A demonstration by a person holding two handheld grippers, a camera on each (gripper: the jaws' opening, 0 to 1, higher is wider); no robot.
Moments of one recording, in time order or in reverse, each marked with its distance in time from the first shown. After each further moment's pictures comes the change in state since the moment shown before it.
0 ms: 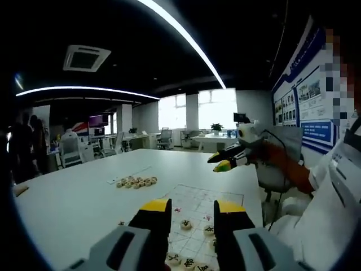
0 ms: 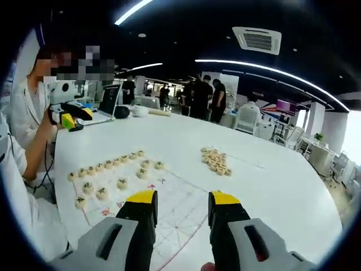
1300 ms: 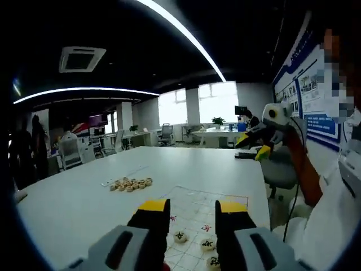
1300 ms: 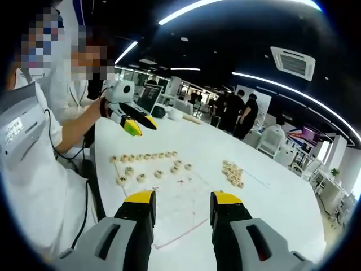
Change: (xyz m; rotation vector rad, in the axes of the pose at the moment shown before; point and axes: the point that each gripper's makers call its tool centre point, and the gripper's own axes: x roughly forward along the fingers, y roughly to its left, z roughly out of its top) left arm 0.045 -0.013 0.012 0.003 0.002 0.013; right arm -0.094 0.042 0.018 -0.215 -0.058 0.216
